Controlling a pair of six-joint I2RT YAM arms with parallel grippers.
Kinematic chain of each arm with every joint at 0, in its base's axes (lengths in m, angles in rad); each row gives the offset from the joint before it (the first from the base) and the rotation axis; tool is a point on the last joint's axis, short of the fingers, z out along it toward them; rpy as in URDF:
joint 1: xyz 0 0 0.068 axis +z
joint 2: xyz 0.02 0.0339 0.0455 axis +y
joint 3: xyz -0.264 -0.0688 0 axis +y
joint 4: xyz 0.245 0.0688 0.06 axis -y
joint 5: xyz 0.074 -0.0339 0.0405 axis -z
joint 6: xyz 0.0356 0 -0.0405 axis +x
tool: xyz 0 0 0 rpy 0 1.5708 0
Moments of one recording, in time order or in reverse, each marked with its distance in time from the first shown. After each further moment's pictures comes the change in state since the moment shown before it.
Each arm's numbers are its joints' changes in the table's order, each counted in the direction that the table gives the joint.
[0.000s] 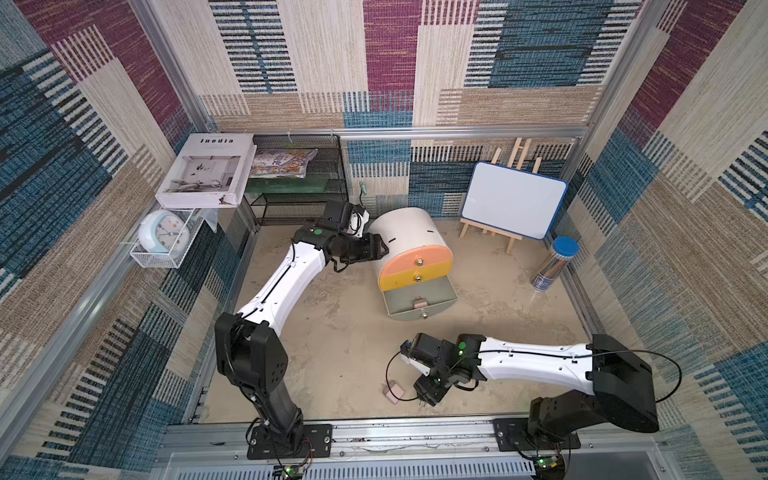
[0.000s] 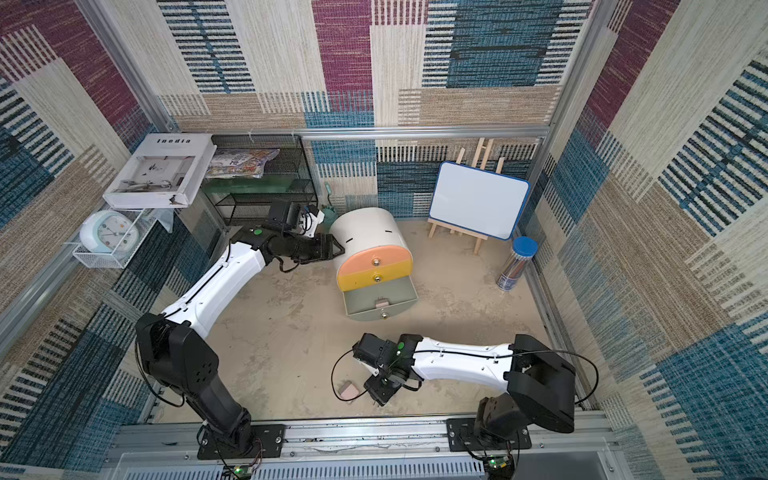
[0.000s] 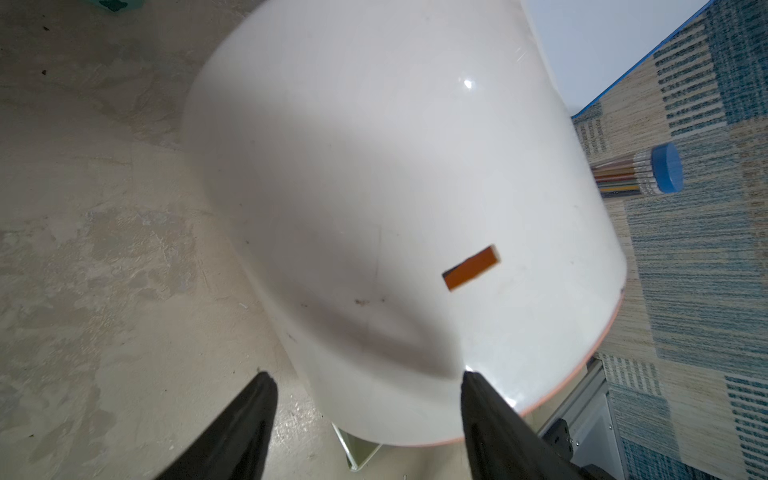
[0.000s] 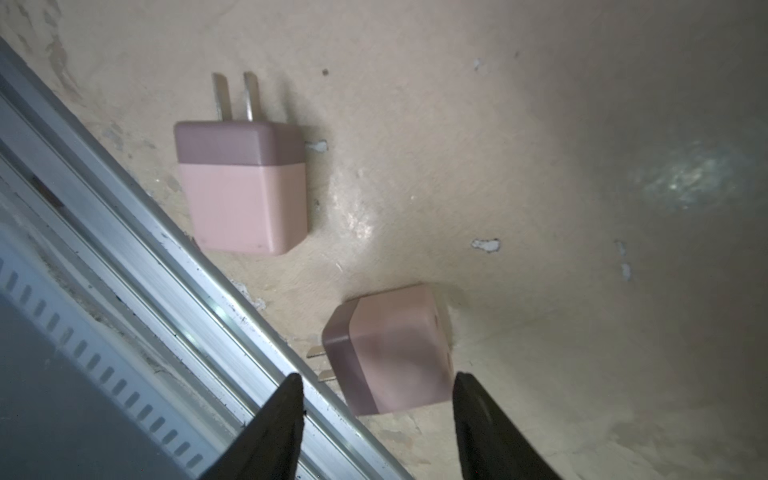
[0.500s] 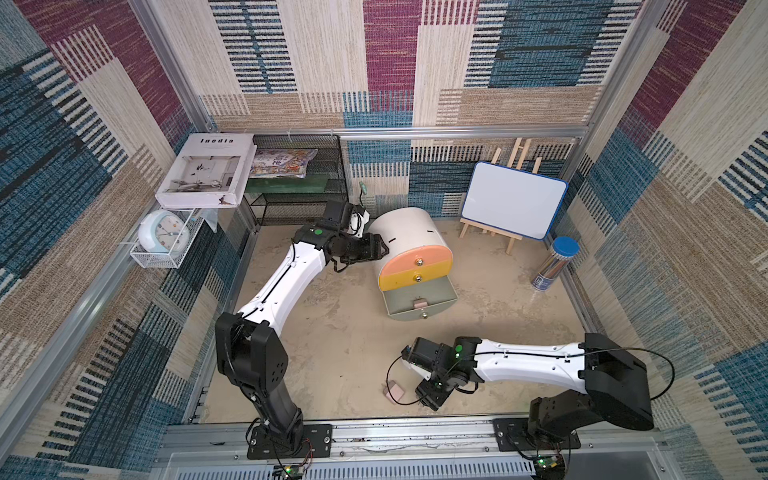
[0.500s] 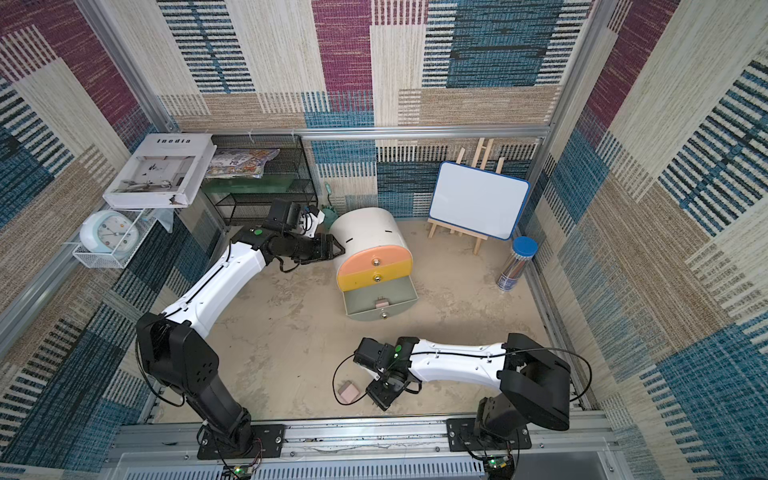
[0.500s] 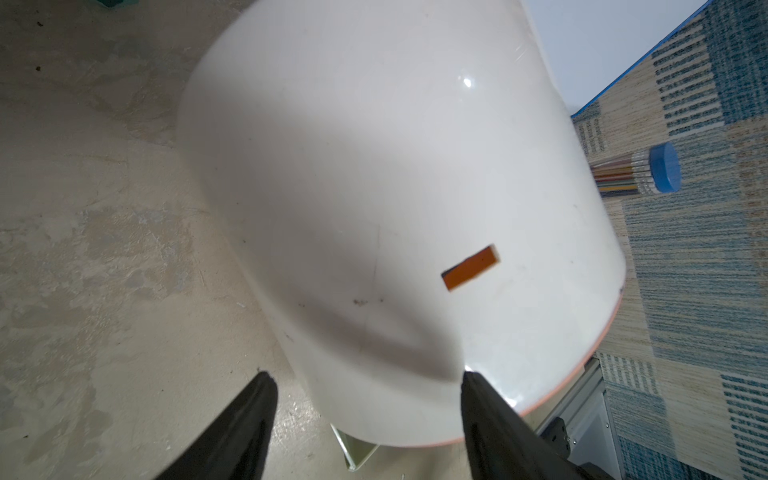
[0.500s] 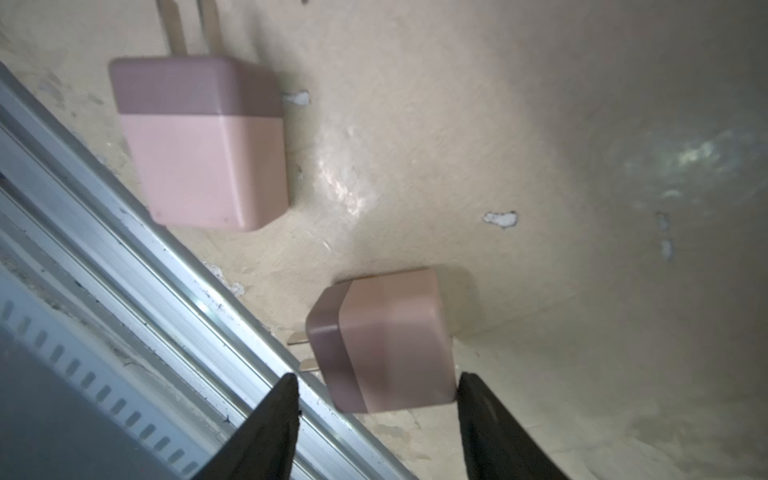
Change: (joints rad) left arm 0.000 0.001 0.000 0.000 0.001 -0.004; right arm 0.013 0.043 0.029 -0.007 -0.008 0.001
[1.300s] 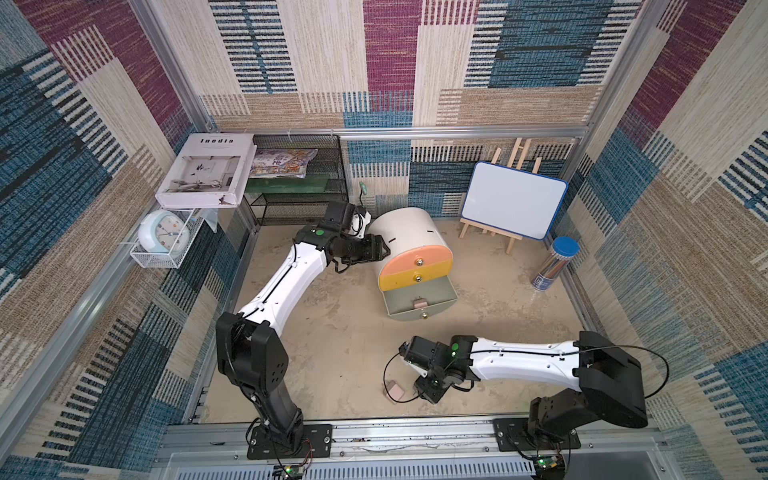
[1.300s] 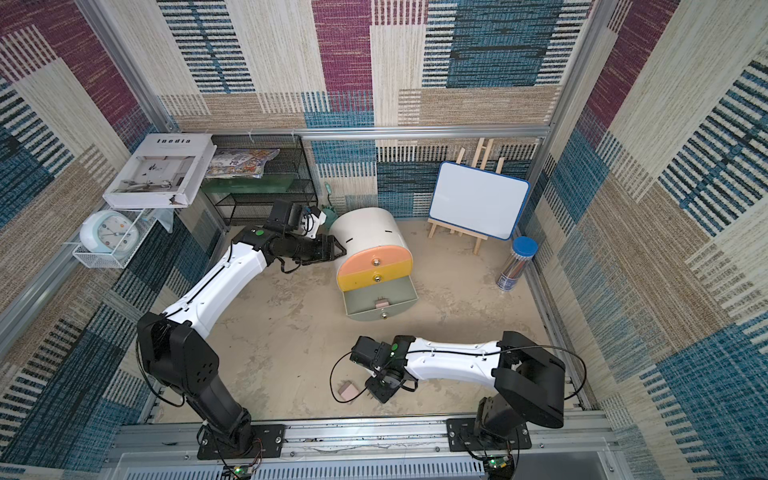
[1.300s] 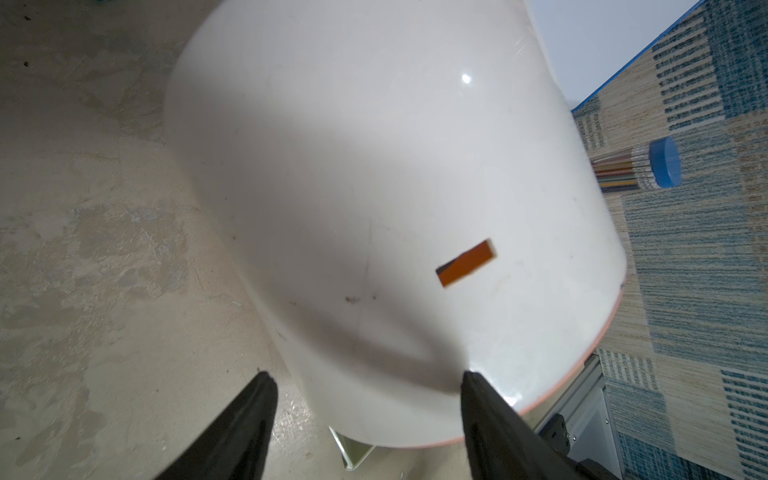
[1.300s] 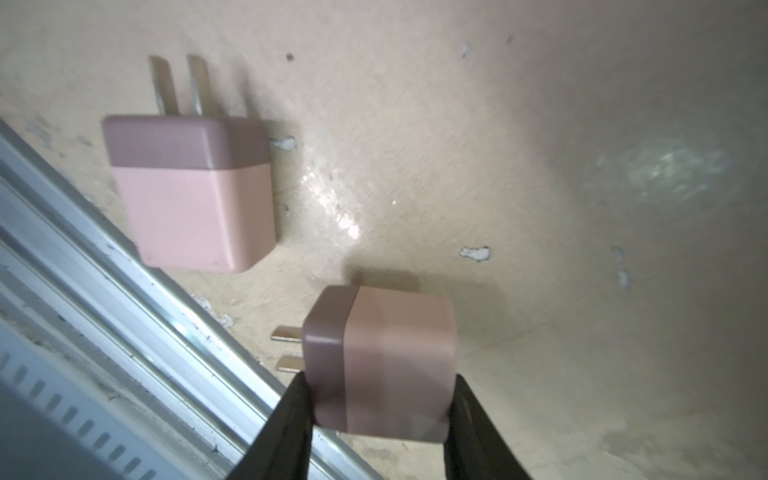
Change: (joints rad) left arm -0.008 0.000 0.005 0.002 0.000 0.000; right arm -0.007 -0.005 -0.048 -0.007 0.082 0.004
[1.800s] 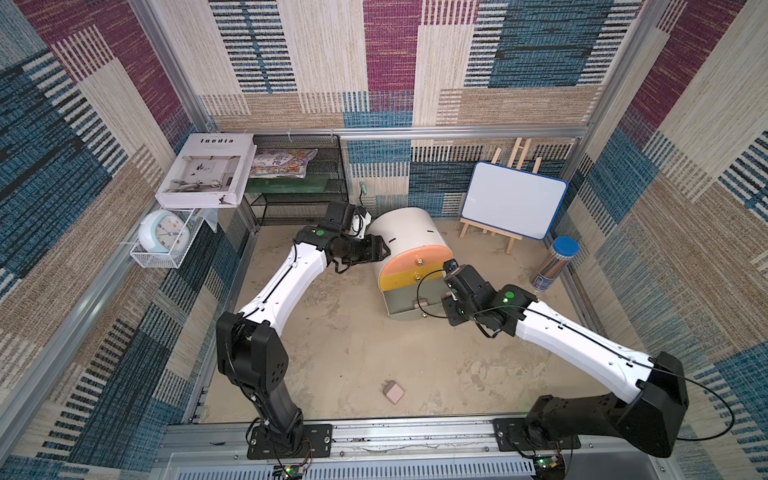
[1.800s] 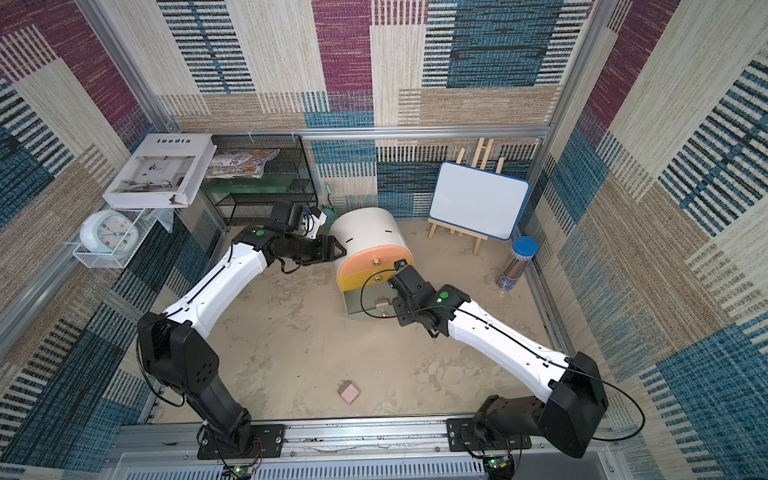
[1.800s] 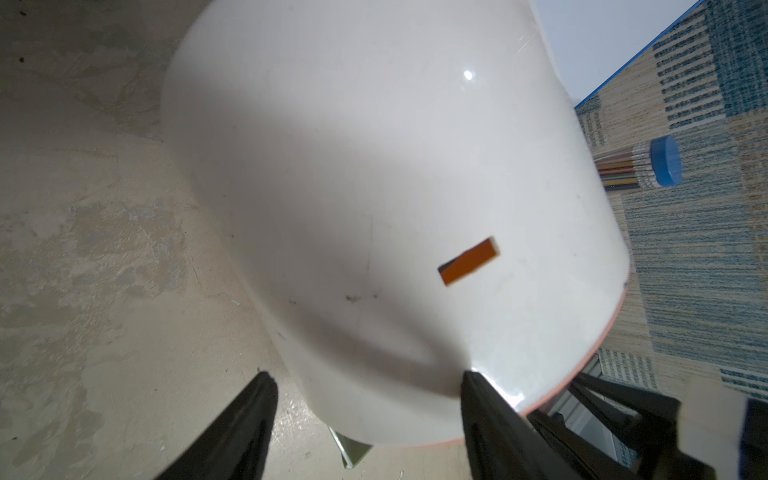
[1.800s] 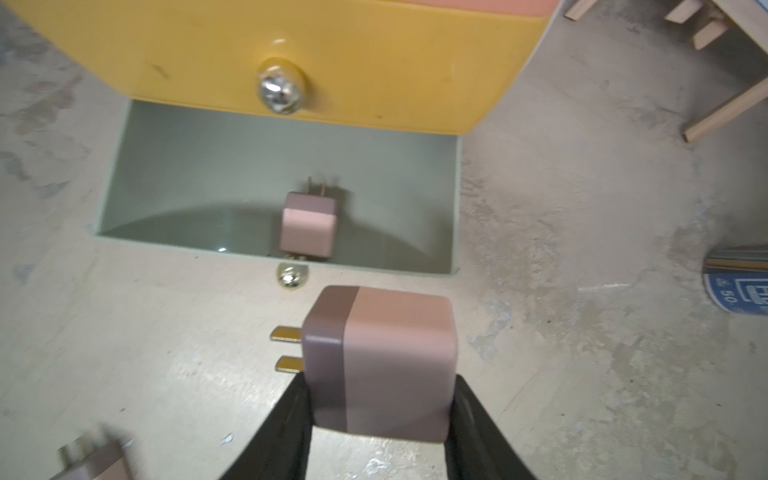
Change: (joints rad) left arm -0.001 0.000 0.005 0.002 0.003 -0.001; right arm -0.429 -0.134 -0.235 -0.047 0.343 -0.077
